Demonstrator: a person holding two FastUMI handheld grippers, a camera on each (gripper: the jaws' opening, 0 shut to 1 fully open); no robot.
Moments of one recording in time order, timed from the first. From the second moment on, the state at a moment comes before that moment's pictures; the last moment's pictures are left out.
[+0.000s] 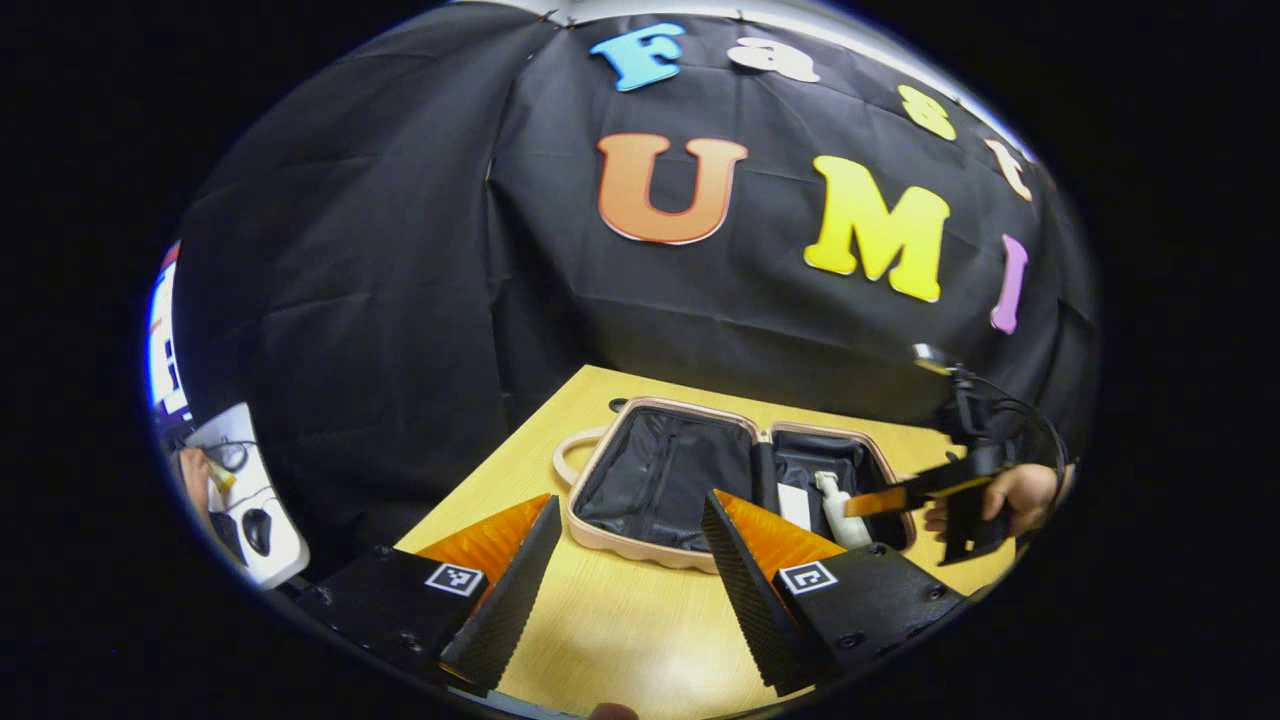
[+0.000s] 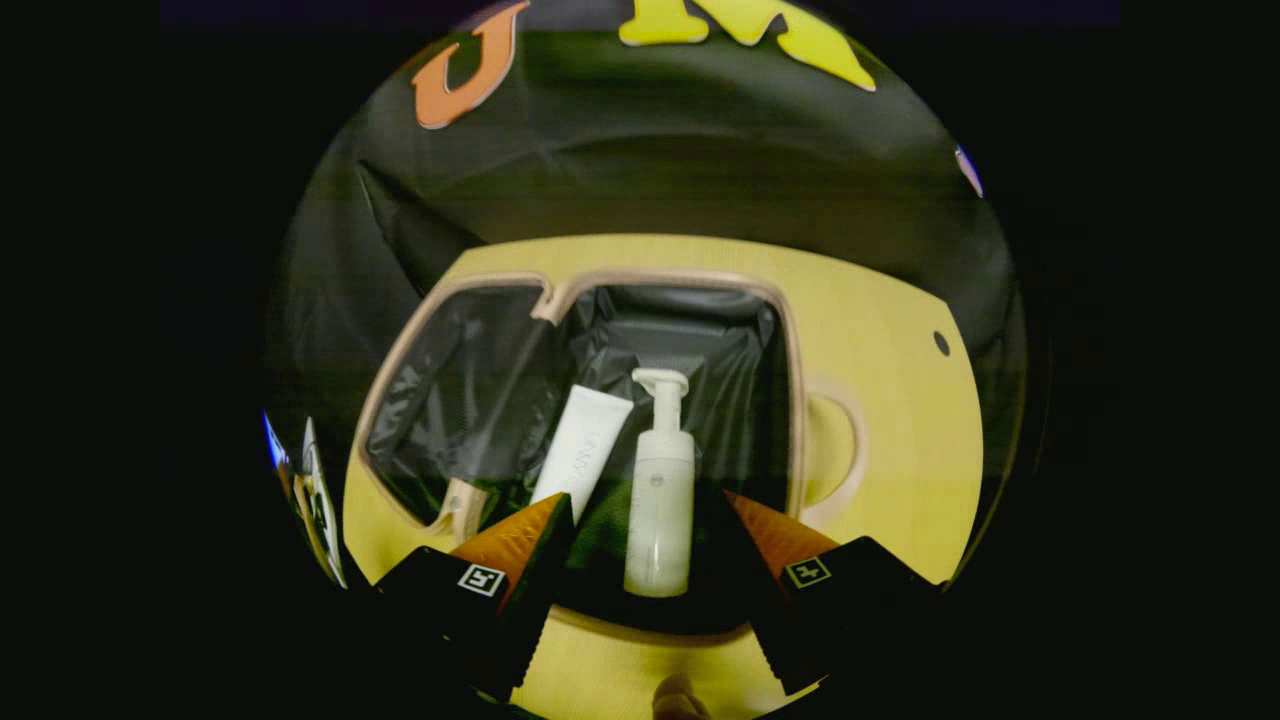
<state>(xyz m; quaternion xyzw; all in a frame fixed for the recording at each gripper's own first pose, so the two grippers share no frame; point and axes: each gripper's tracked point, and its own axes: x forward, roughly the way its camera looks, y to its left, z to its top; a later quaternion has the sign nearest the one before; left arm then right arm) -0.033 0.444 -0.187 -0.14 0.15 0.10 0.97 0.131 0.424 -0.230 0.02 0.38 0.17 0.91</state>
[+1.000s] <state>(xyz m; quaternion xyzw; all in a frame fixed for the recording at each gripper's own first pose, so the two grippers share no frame) 0.131 0.535 -0.322 -0.58 0.16 0.09 0.79 0.002 0.237 -0.128 0.07 0.30 0.11 0.95</state>
